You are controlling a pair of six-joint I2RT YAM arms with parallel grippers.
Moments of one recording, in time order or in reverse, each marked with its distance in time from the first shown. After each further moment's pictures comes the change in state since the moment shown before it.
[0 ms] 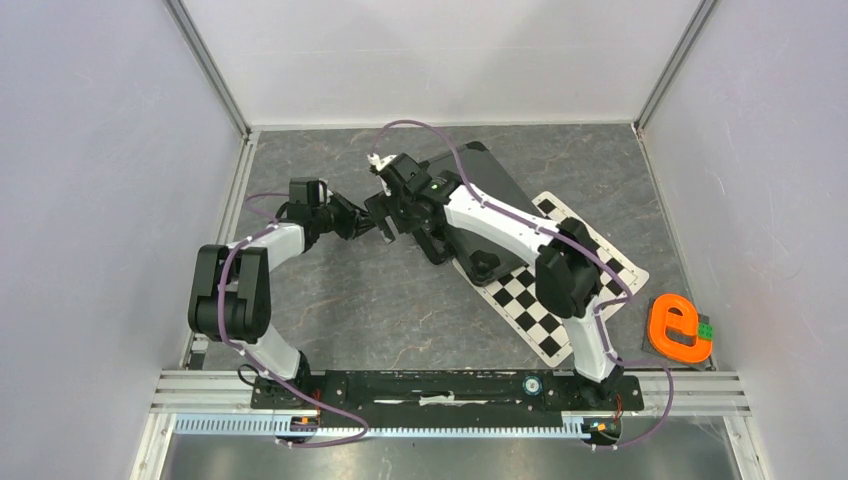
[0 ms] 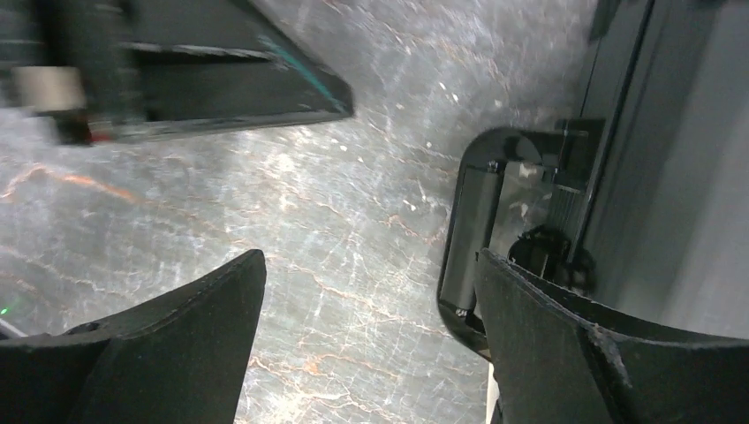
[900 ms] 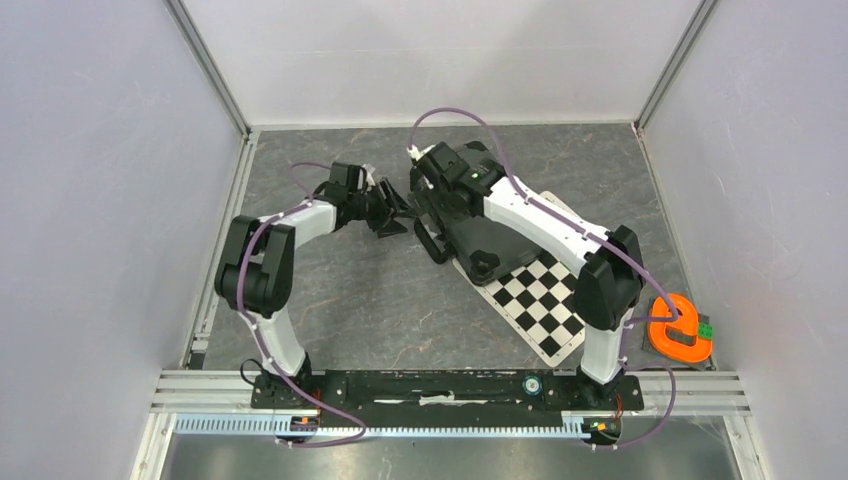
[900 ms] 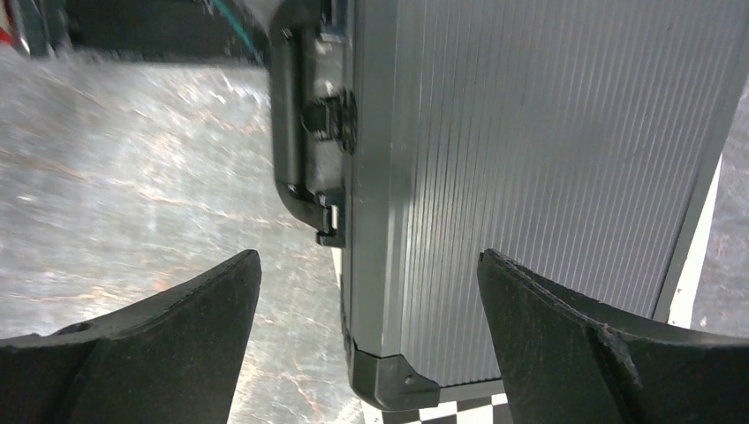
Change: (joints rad) left arm -0.173 0.170 0.233 -0.140 0.021 0.223; right arm -0.076 -0.237 -0.115 -0.186 0.179 -0.138
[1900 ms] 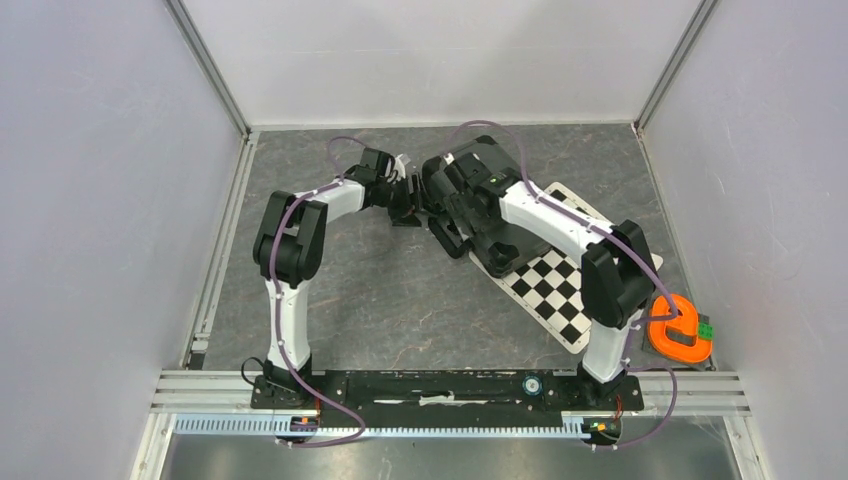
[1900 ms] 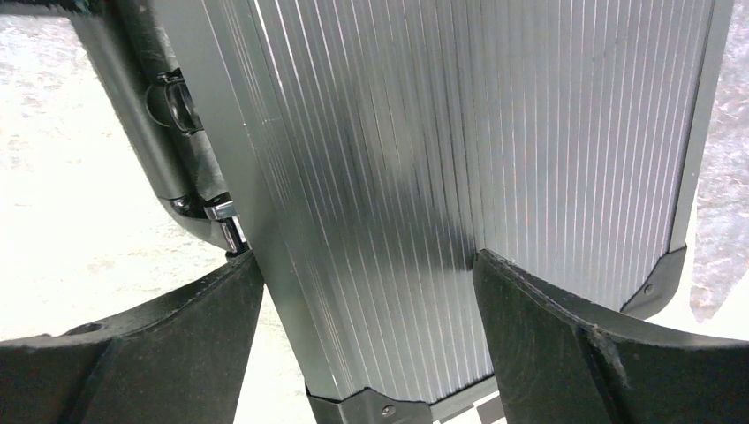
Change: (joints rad) left arm -0.085 0.326 0.354 -0.149 0.005 0.275; right arm -0.109 -0.022 -0.258 0.089 0.177 0.012
